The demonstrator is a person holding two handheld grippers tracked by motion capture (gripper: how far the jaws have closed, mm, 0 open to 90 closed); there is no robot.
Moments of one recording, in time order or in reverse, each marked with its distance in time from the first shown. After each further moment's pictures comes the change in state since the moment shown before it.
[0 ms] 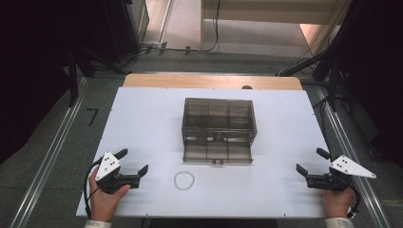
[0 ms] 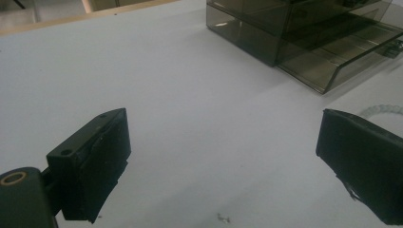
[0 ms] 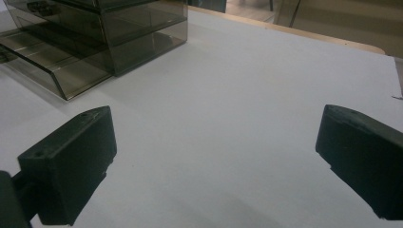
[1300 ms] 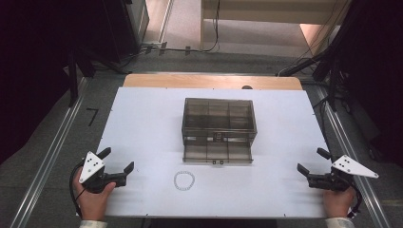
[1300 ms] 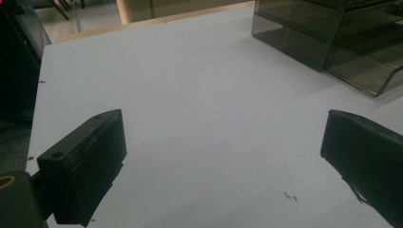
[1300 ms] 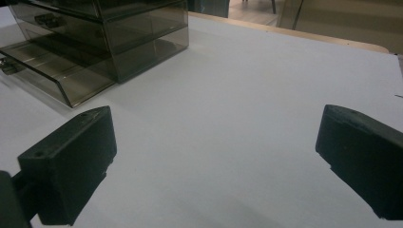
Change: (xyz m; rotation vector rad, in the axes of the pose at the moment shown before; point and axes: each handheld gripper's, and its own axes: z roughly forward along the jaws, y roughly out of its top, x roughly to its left) left arm 0.028 -0.011 -0.022 -0.050 0.109 -0.022; right arm -0.003 -0.001 -0.001 -0.016 0.016 0.024
